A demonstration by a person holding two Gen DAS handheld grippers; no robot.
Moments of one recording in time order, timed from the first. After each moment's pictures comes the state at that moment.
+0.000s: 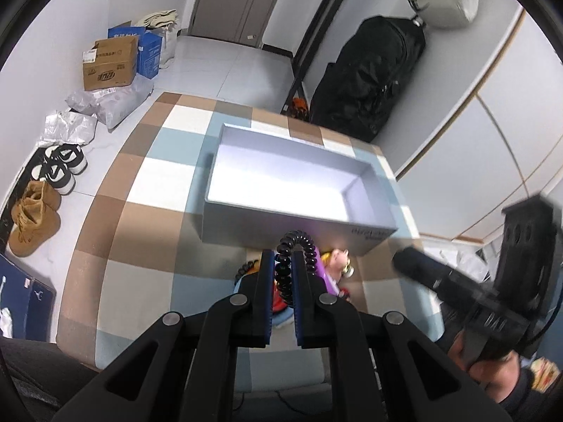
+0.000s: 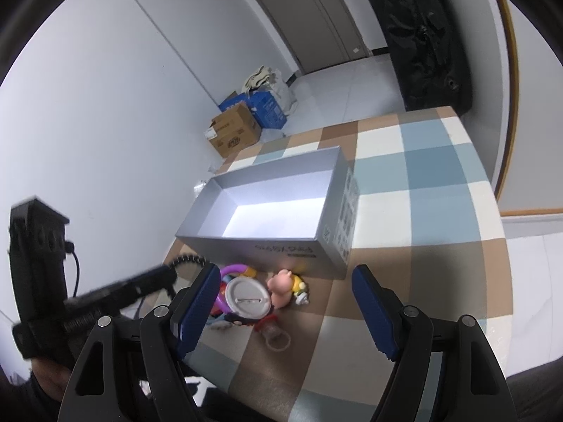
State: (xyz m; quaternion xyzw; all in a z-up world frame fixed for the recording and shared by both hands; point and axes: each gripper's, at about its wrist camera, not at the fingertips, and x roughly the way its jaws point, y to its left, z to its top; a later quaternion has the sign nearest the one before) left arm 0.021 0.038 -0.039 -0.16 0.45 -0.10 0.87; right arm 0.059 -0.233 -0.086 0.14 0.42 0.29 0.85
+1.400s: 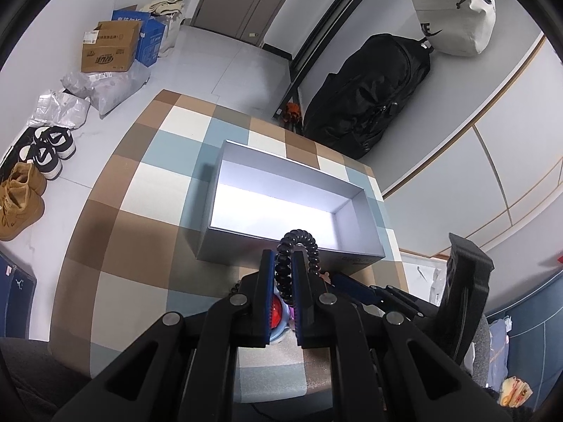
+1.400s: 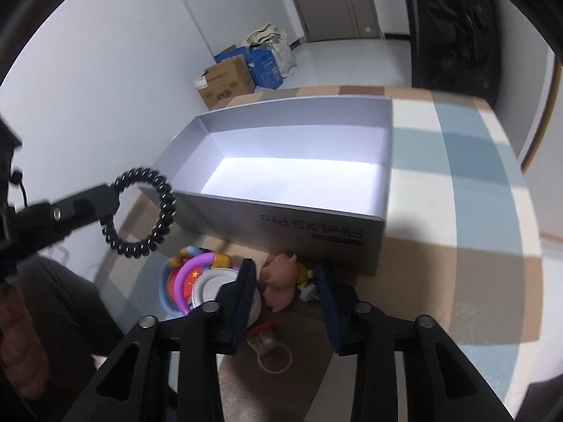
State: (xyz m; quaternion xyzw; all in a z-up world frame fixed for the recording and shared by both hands) left arm 0.035 0.055 -0.034 -0.22 0.45 -0.12 0.86; right arm 0.074 -0.173 -0.119 0.02 0.46 0.27 0.84
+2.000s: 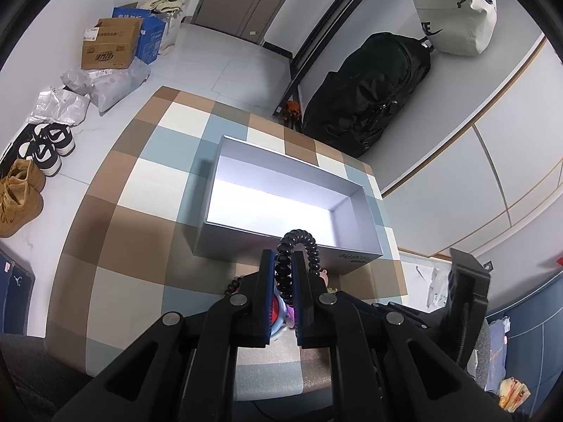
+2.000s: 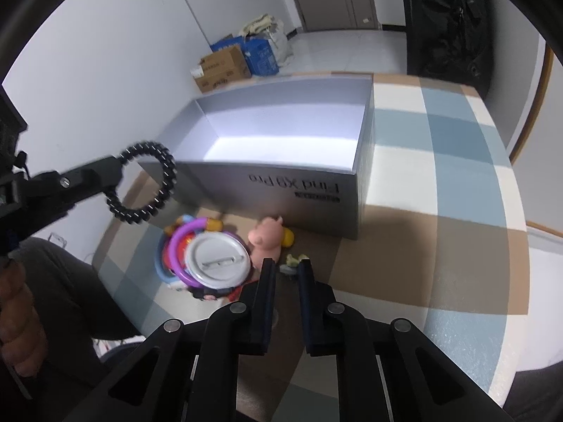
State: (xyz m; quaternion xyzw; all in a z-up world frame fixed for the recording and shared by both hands) left arm 0.035 0.054 -0.036 -0.22 0.45 -0.12 0.86; right arm 0.059 -0.189 -0.125 0.02 0.50 0.26 0.83
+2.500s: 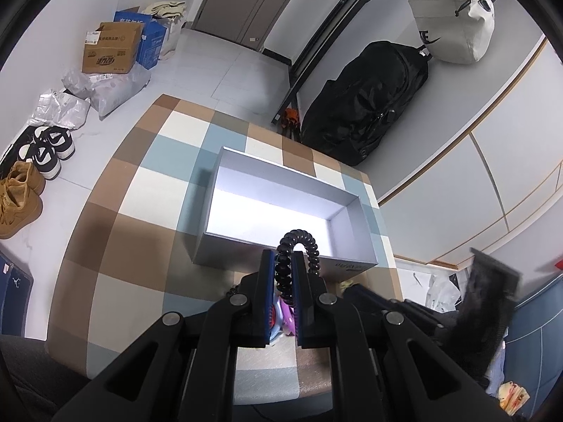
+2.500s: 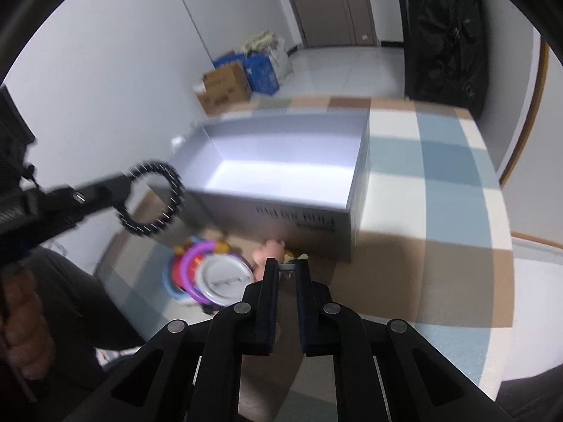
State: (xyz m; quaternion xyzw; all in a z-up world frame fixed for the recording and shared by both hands) left arm 0.035 0.055 -0.030 -0.22 0.44 -0.12 0.86; right arm 0.055 -0.195 -0.098 0.03 0.45 0.26 0.85
